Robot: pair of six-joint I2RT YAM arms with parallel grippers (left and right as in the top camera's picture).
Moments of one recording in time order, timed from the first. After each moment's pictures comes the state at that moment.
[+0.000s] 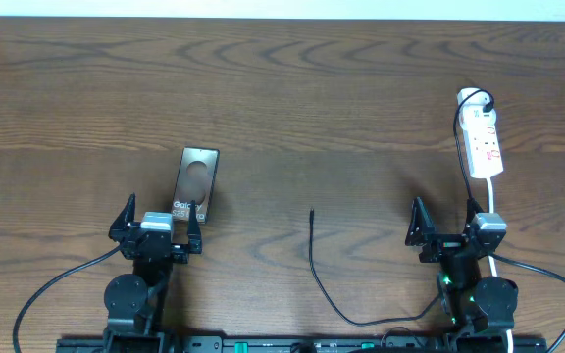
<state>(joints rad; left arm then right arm) -0.07 0.01 0.01 -0.11 0.00 0.11 0.05 0.01 0.01 -0.07 -0.04 0.23</state>
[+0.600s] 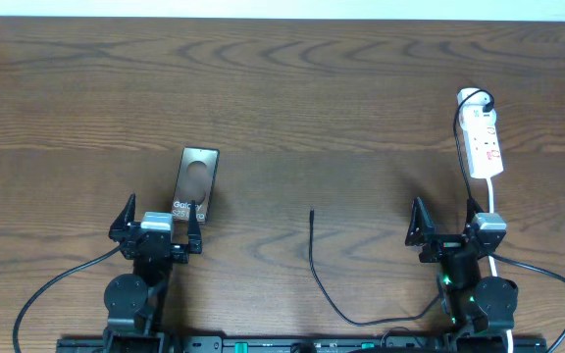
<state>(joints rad) -0.07 0.01 0.01 -0.11 0.00 0.11 0.05 0.01 0.01 -0.07 -0.04 0.23</state>
